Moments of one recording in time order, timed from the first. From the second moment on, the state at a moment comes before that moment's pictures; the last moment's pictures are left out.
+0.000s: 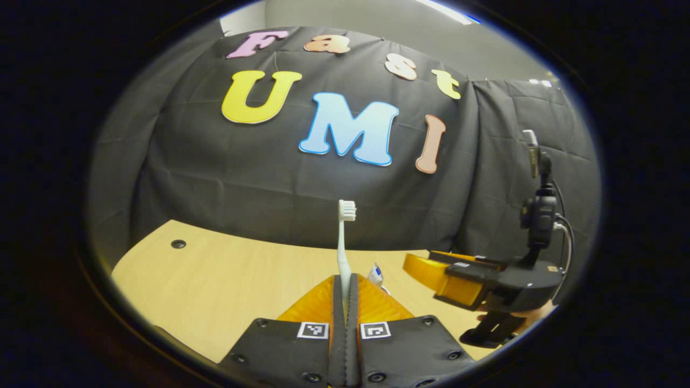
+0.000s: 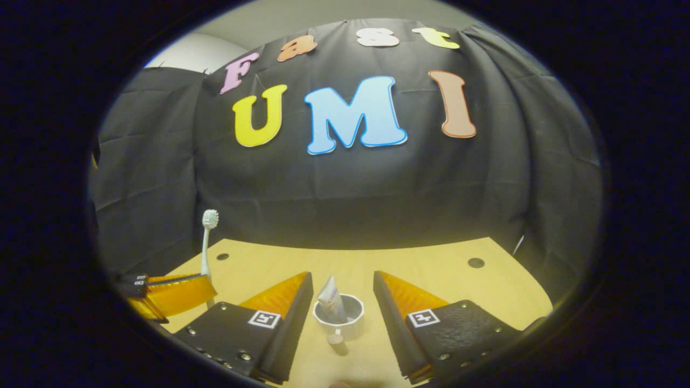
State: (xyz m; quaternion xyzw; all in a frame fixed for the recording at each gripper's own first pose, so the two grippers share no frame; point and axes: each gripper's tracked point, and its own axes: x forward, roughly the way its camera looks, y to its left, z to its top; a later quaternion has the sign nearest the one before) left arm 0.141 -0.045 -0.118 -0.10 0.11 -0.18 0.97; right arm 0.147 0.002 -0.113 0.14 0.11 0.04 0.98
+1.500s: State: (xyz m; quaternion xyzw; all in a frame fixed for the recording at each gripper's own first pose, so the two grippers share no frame) left arm 0.269 -0.120 -0.151 -0.15 0.05 -0.21 0.96; right arm 0.089 -0.039 -0.102 0.15 0.12 0.02 0.98
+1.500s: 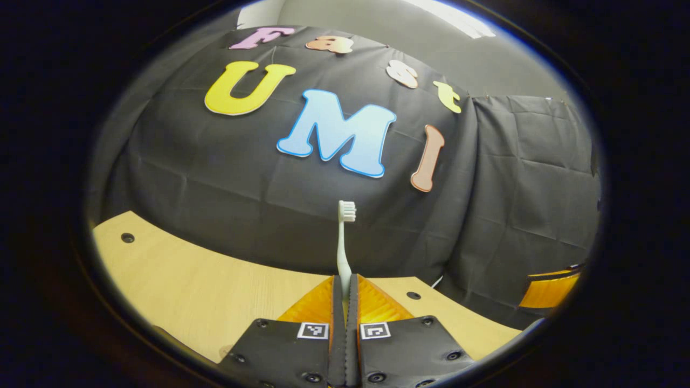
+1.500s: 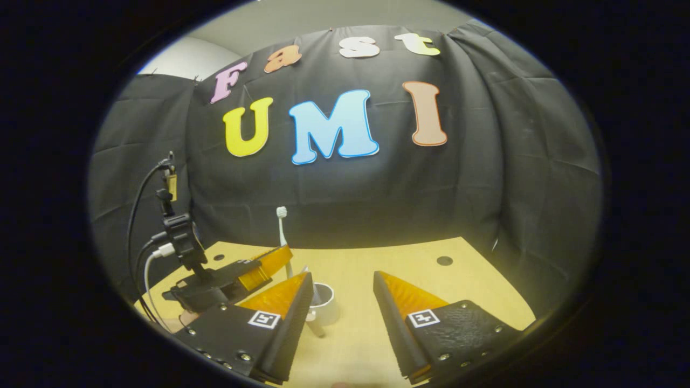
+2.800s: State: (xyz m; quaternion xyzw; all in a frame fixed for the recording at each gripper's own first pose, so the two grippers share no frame) left arm 0.251 -0.140 -0.205 -0.11 0.09 -0.19 0.97; right arm 0.084 -0.037 -0.114 0.15 0.13 0.04 0.98
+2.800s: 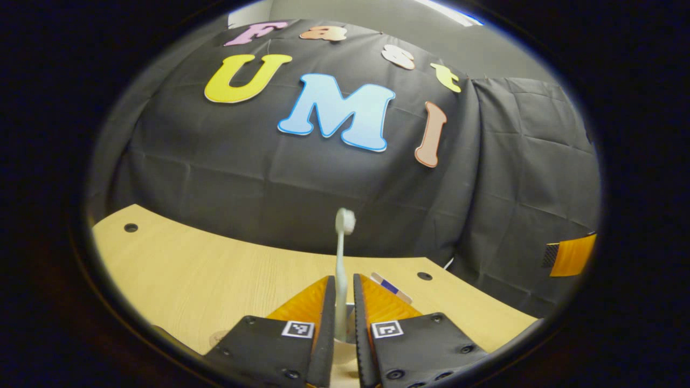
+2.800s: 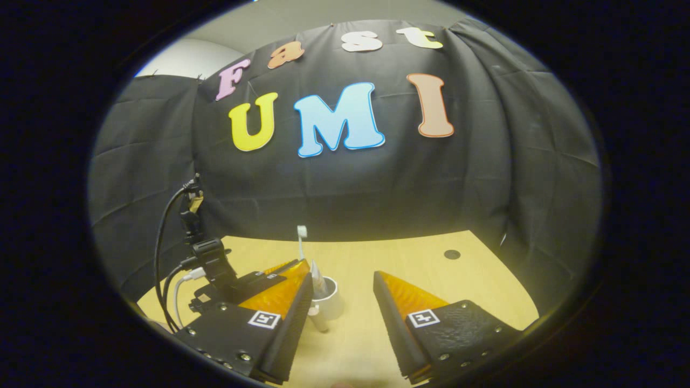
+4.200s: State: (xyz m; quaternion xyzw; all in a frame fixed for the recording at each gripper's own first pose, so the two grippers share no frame) left arm 0.155 -0.059 -0.137 -0.06 0.12 -0.13 0.98; right arm 0.100 0.013 -0.163 0.11 0.25 0.06 0.96
